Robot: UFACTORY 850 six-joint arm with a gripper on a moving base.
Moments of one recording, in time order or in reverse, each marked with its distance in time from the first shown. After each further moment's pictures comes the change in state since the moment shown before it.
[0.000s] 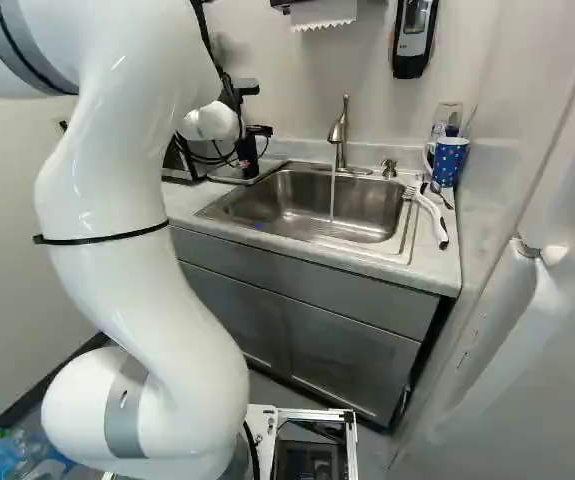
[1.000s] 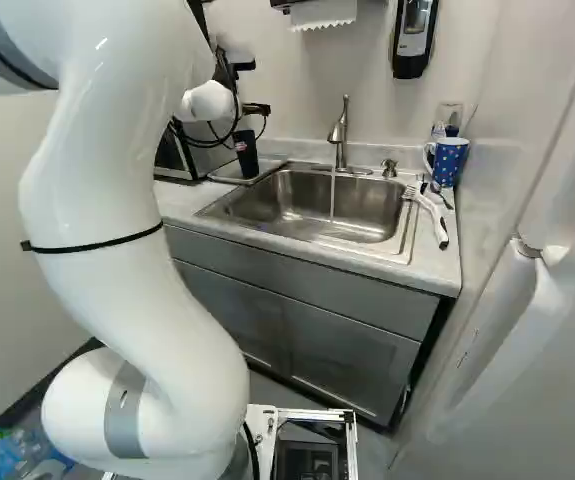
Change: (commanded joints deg) arm -0.4 3.2 -2.4 0.0 0.0 0.0
